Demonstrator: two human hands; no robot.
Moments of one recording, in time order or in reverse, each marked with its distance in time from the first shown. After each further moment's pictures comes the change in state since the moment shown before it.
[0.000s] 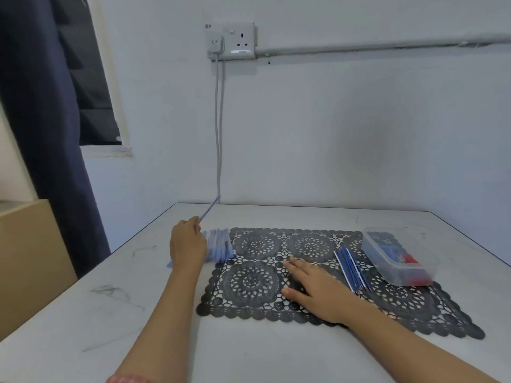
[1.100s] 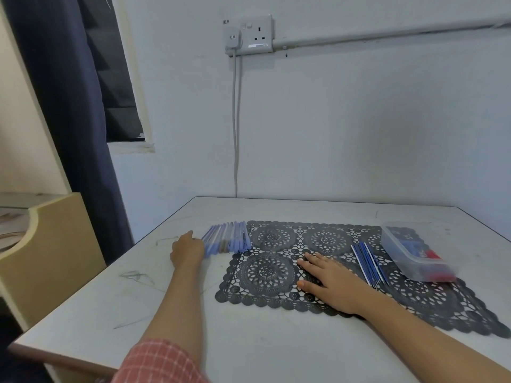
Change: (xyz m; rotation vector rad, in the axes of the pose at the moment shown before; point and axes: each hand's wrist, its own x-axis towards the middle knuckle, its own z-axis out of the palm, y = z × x) left_hand 0.007 -0.058 -0.003 0.028 -0.236 -0.503; right_hand 0.006 0.001 0.002 -0.024 -0.068 0.013
